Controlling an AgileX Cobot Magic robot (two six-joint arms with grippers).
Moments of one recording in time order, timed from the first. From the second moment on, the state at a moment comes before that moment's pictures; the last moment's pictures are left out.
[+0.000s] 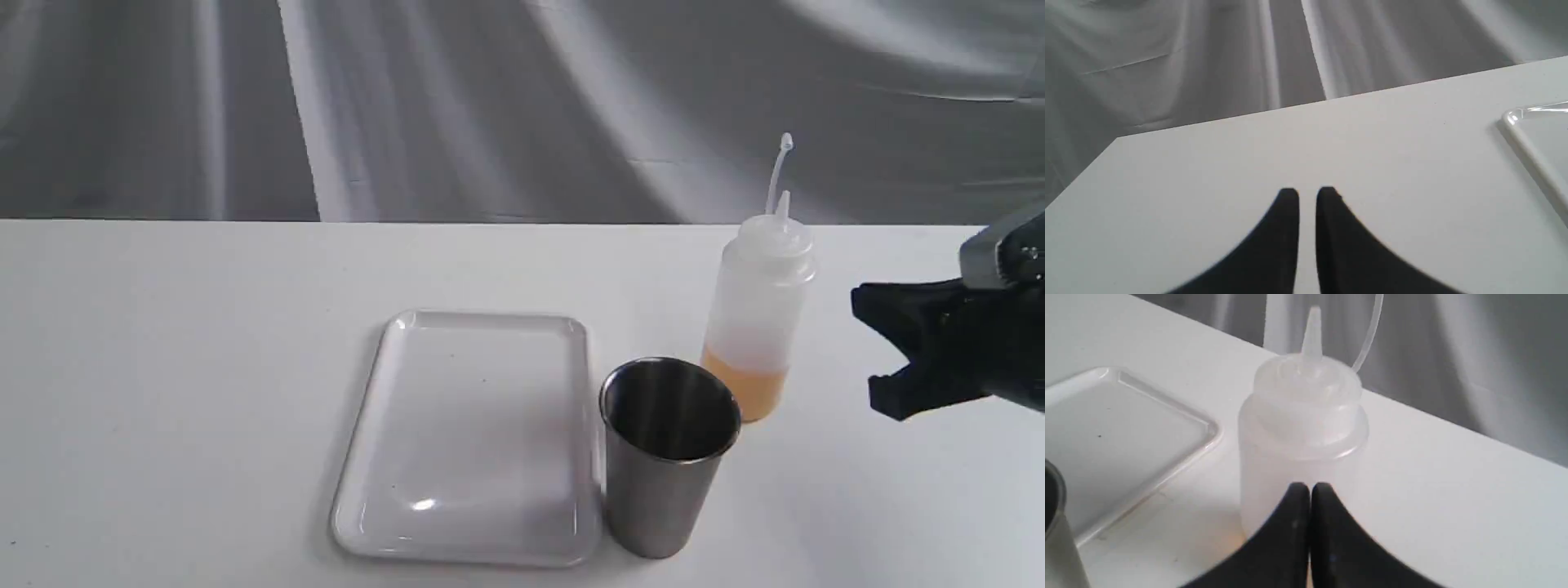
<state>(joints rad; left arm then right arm) 0.06 0.00 0.00 0.18 0.25 0.04 -0.33 1.62 -0.61 -1.00 -0.77 0.46</state>
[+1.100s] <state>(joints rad) 0.06 0.00 0.00 0.18 0.25 0.04 -0.52 1.80 -0.73 -1.22 -1.01 0.48</state>
